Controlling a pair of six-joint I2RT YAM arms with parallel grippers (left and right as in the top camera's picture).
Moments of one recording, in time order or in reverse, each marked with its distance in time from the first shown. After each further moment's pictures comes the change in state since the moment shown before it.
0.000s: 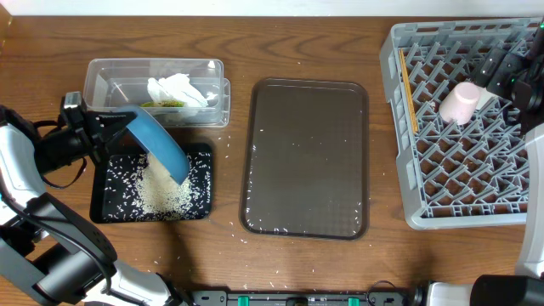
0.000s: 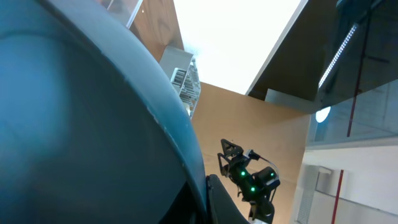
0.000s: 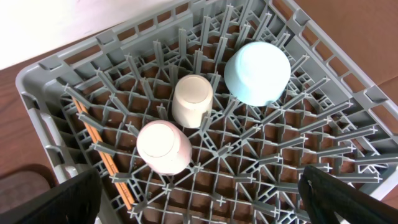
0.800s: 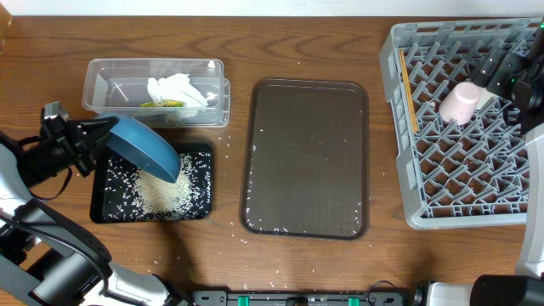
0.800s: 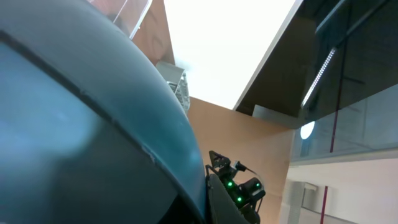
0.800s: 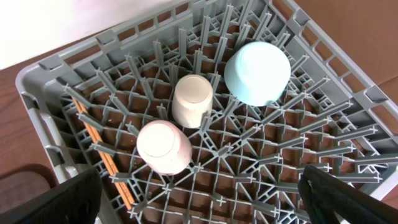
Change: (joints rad) left arm 0.102 -0.002 -0.003 -0.093 0.011 0.068; right arm 0.000 0.000 0.000 0.000 0.000 0.000
